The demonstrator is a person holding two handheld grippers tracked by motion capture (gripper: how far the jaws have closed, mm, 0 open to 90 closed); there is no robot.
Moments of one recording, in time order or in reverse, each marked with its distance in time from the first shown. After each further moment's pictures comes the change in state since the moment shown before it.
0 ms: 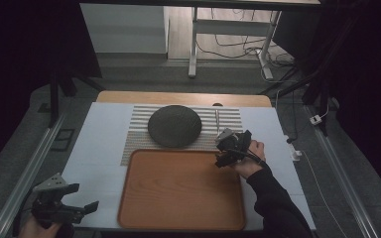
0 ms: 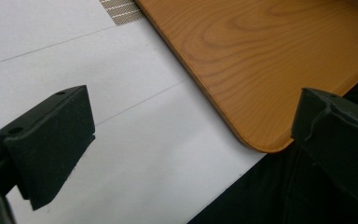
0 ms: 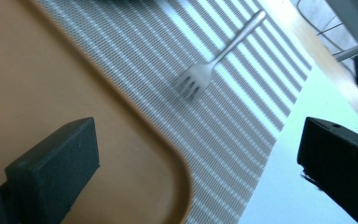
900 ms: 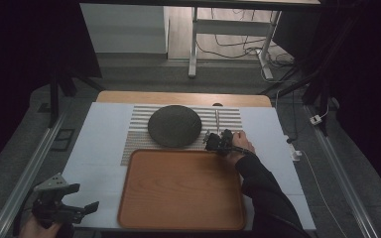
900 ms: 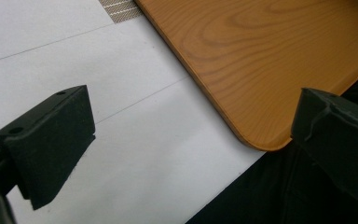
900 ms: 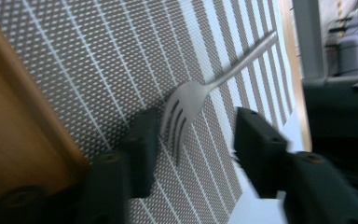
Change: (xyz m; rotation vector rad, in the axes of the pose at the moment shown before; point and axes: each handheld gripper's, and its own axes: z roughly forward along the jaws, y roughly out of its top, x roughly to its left) left arm 0.000 0.000 0.001 0.010 -0.005 0.004; right arm 0.014 0.021 0.063 0.122 -0.131 -0.448
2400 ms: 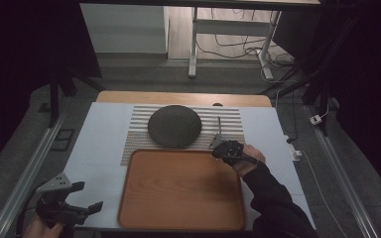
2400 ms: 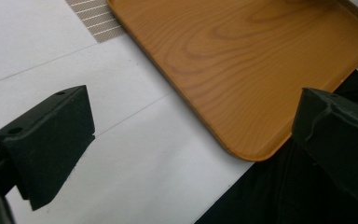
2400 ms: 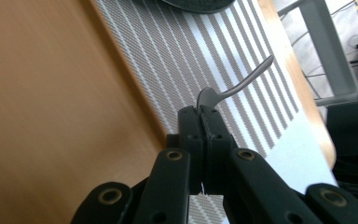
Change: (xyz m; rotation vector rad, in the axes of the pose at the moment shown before) left arm -0.010 0.007 0.004 -0.039 -0.034 0.055; right arm 0.001 -0.025 -0.079 -0.177 0.102 0.194
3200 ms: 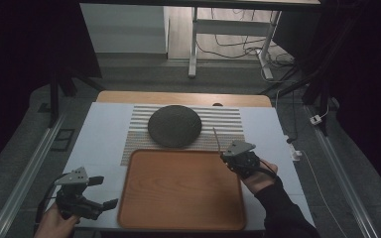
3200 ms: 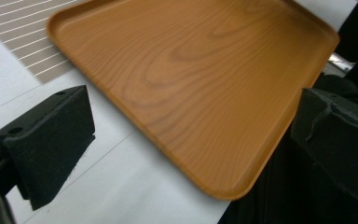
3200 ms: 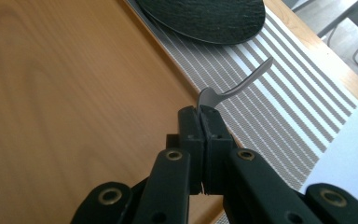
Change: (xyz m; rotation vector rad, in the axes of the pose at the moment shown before) left arm -0.005 0.024 0.032 -0.021 -0.150 0.088; right arm 0.003 -0.030 -0.061 -0.217 0.216 0.257
